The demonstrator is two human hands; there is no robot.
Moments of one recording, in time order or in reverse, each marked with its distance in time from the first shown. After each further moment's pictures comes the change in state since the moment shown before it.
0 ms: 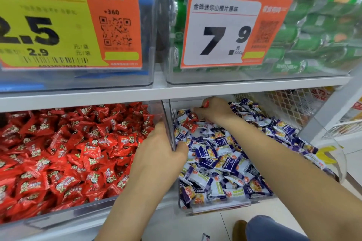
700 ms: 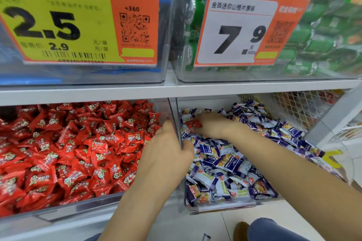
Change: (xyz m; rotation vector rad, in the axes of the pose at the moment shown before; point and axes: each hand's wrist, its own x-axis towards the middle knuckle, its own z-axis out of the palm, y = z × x) left_hand 0.001 -0.001 0.002 0.066 -0.001 0.003; right_hand -0.020 -0.020 0.018 -0.549 -0.357 -0.175
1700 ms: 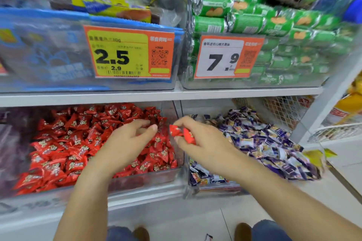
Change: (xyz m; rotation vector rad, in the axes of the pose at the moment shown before) left_hand -0.015 -0.038 -0.091 -0.114 -0.178 -0.089; right_hand -0.160 -0.094 -0.031 0.383 0.430 -0.333
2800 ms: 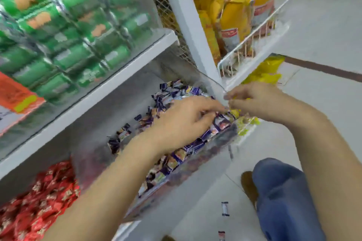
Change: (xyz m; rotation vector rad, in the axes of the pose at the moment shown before) left_hand 0.022 0.210 0.235 0.453 -0.650 0.851; right_hand -0.180 0.242 -0.085 0.323 0.336 0.741
